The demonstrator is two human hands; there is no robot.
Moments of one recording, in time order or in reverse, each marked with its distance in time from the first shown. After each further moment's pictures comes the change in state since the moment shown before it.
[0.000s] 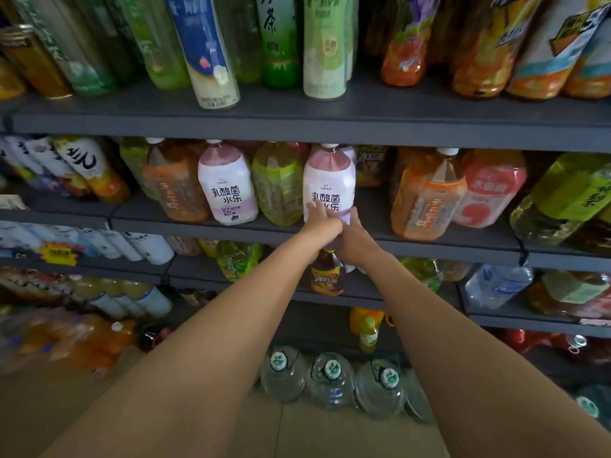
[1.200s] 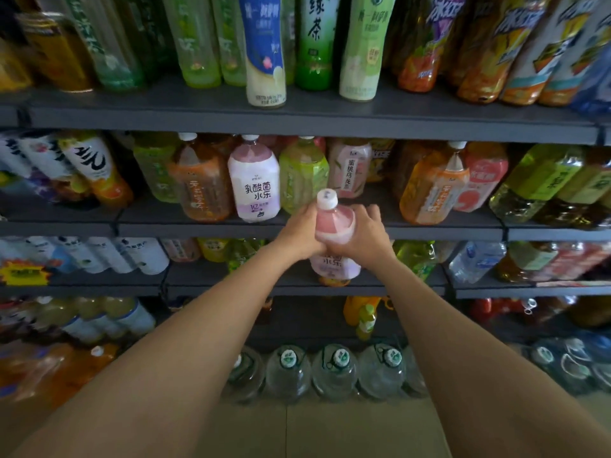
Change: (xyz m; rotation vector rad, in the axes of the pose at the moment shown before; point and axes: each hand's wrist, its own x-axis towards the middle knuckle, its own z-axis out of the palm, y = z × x) left_hand -0.033 -0.082 -0.107 0.207 -0.207 0.426; right_hand -0.063 -0.084 0.042 0.071 0.465 0.008
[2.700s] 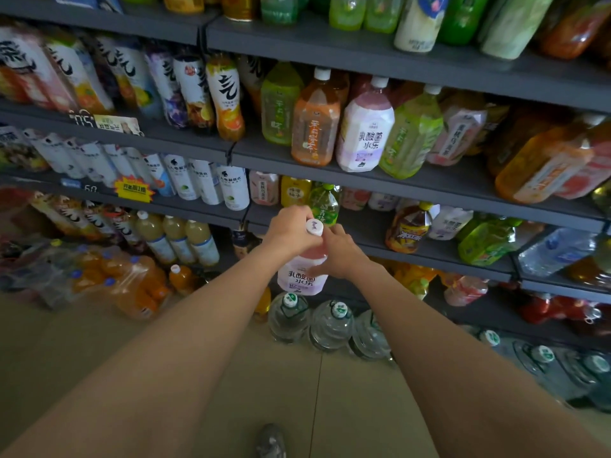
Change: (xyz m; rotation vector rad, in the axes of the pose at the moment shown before) left_hand -0.172 -0.116 -0.062 0.162 0.203 -0.320; right_hand -0.102 -0.120 0.157 -0.248 -0.543 -0.139
